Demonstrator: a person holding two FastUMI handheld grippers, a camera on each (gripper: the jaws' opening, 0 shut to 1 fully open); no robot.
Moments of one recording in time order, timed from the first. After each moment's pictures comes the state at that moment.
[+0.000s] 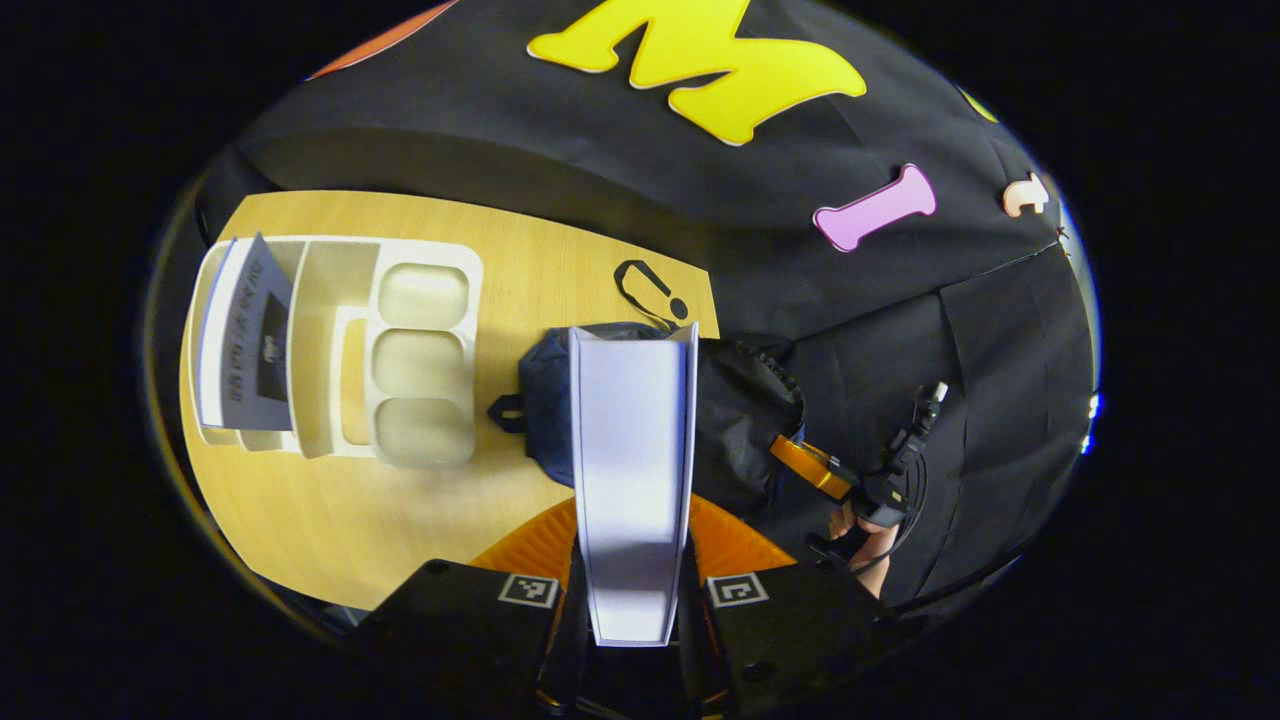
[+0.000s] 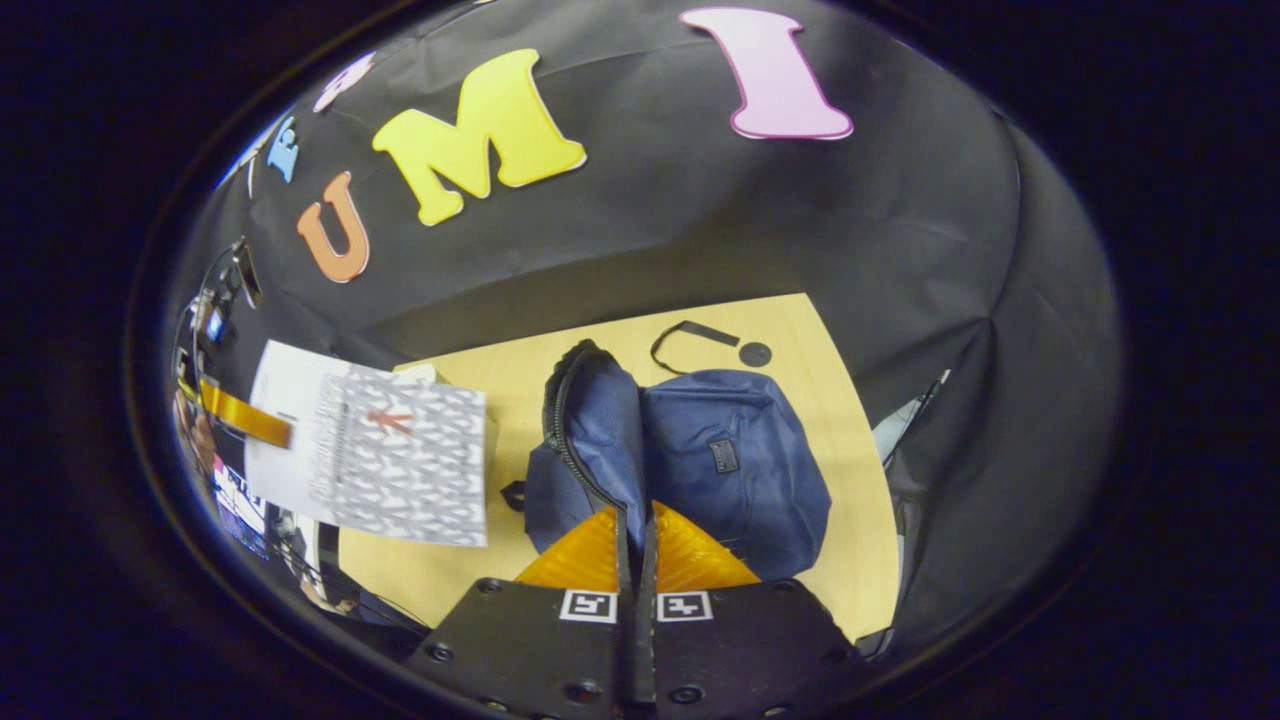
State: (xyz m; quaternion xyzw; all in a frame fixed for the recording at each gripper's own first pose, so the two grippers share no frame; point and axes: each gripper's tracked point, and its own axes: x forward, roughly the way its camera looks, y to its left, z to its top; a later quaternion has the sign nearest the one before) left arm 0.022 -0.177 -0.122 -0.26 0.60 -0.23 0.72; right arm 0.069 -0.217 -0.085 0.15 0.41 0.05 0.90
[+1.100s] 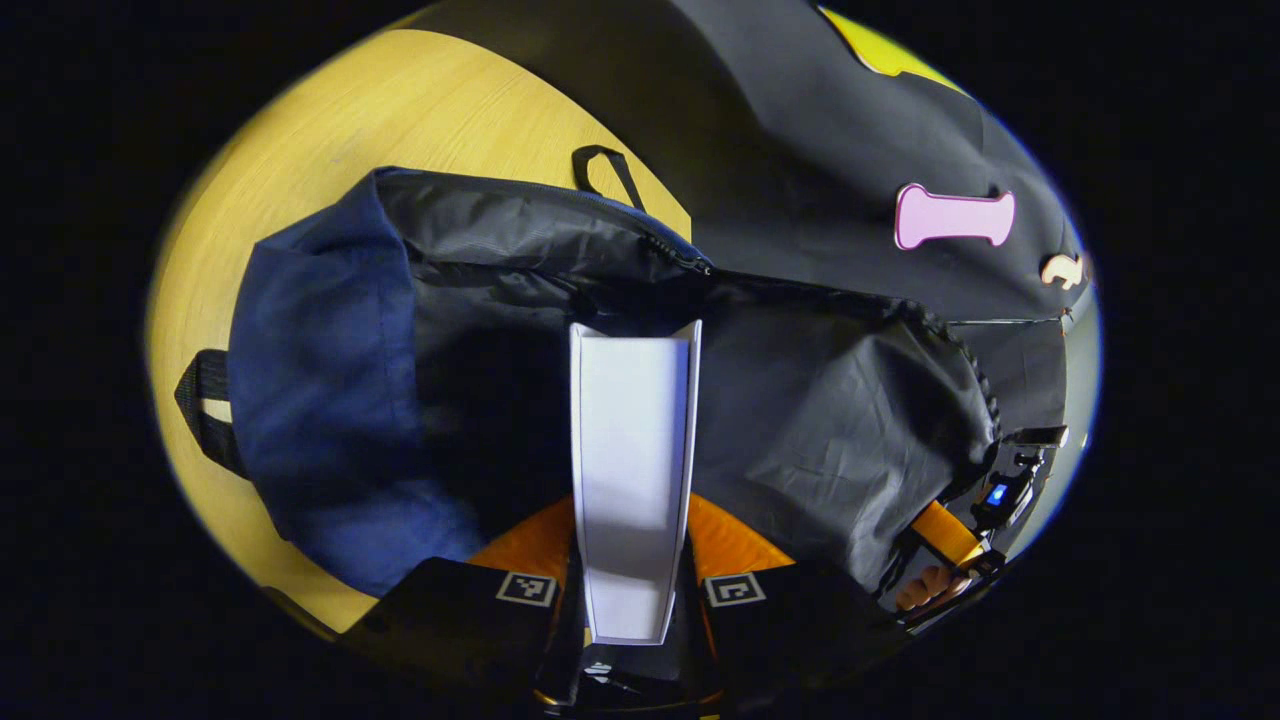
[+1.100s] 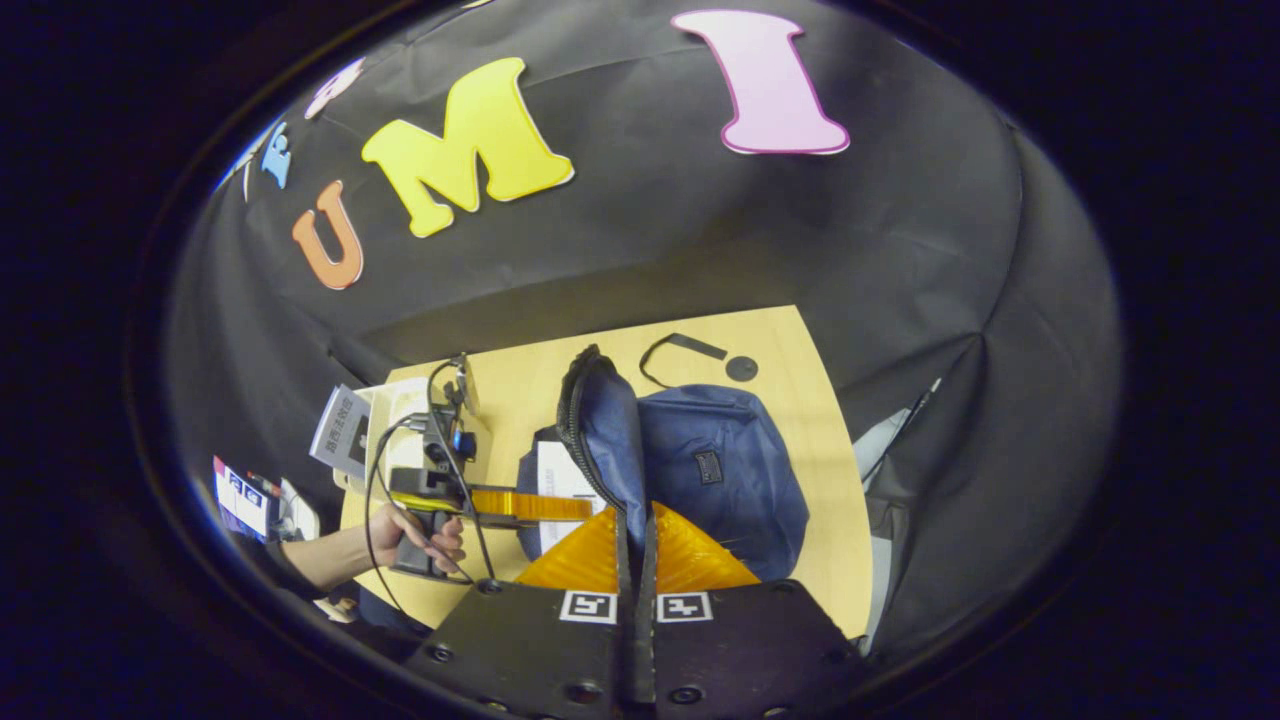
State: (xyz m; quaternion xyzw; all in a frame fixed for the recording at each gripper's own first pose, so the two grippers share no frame) left arm 0.044 -0.360 -0.315 -0.41 0.60 -0.30 0.62; right arm 0.080 -0.233 -0.059 0.13 0.42 0.05 0.90
